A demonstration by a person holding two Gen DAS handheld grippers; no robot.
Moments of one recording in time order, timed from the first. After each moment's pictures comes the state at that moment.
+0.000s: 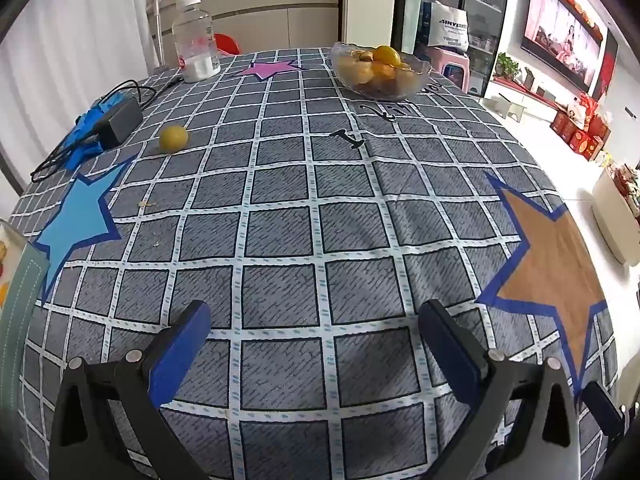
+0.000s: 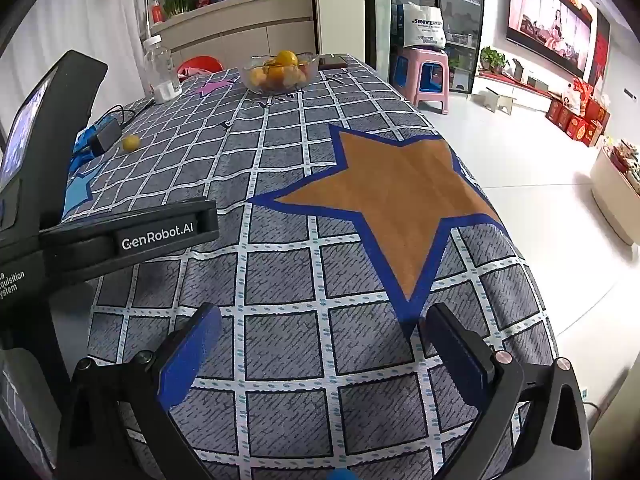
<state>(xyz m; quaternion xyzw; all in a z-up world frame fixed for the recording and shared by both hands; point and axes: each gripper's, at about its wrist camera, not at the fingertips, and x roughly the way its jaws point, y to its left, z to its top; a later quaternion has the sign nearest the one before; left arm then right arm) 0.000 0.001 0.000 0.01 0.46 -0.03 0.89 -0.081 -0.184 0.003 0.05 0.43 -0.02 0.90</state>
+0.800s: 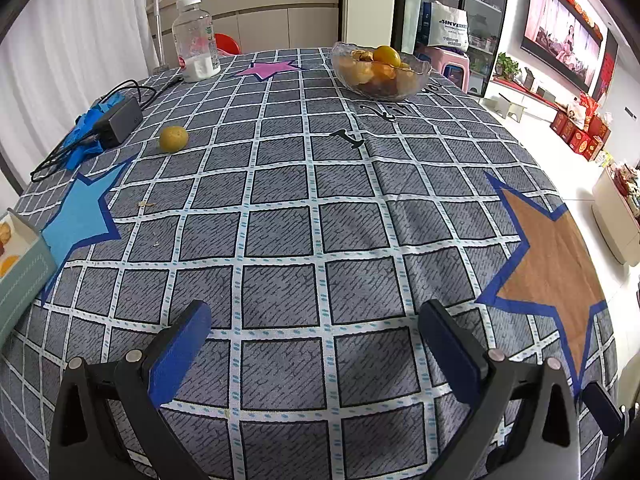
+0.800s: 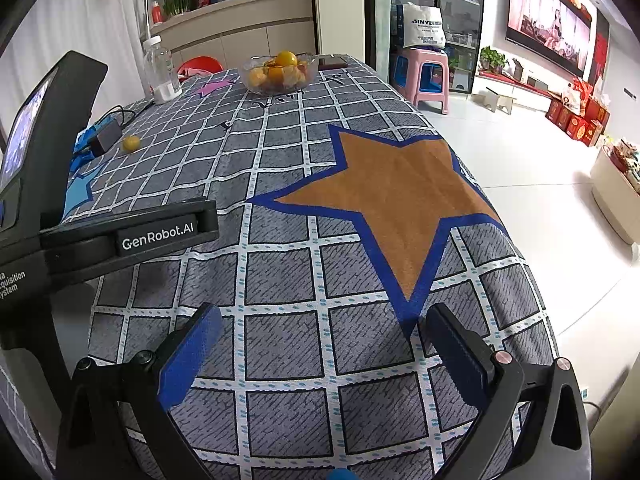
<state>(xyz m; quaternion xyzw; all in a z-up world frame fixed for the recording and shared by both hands) 0.000 0.001 0.000 0.02 0.46 -0.03 0.89 -0.082 -0.184 0.003 0.05 0.44 -0.02 0.90</state>
